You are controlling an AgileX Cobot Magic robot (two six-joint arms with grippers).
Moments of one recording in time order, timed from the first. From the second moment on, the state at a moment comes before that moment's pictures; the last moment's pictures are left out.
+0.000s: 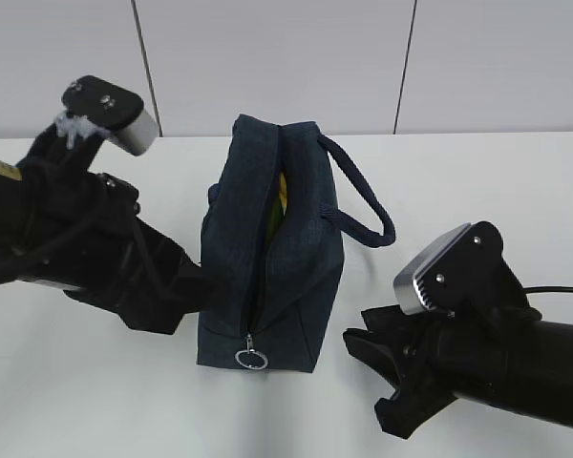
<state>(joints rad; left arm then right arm) -0.61 1.32 -0.79 -0.55 0.45 0.56 0.51 1.51 -0.39 -0.38 -0.52 0.21</state>
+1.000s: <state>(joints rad) -0.62 1.47 -0.82 -0.58 0.23 0.56 0.51 1.52 -0.39 -0.42 -0.55 0.21</state>
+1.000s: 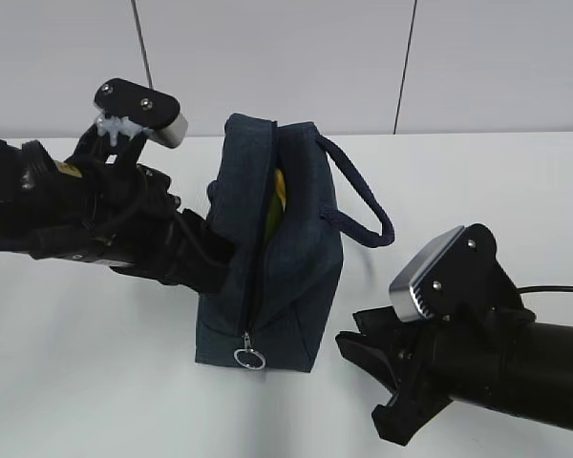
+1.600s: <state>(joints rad) -0.62 1.47 -0.82 -0.58 0.24 0.56 0.51 1.53 -0.39 -0.64 -0.65 0.24</state>
